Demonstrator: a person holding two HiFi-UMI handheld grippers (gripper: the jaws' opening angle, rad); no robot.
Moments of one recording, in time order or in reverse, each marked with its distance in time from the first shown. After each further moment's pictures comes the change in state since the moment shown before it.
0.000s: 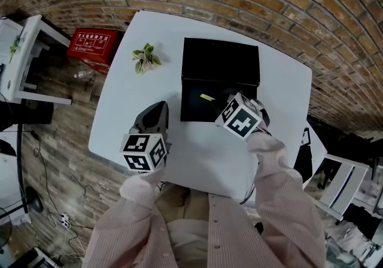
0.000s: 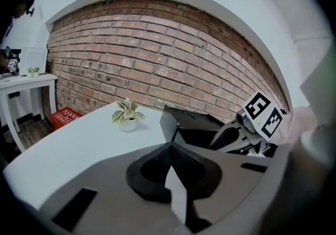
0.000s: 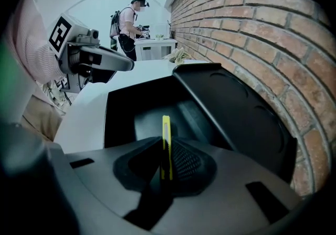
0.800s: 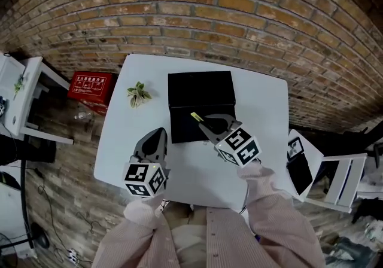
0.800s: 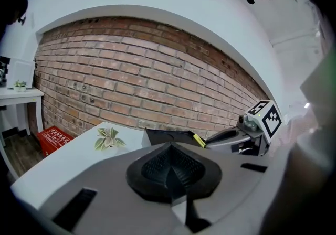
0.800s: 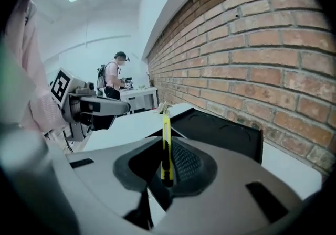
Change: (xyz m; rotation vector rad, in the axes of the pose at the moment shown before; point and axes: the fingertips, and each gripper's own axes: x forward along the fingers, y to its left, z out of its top) left arm -0.036 -0.055 0.044 0.097 -0.150 -0.117; right arm -0.091 0.006 0.036 0.281 -0.519 -0.132
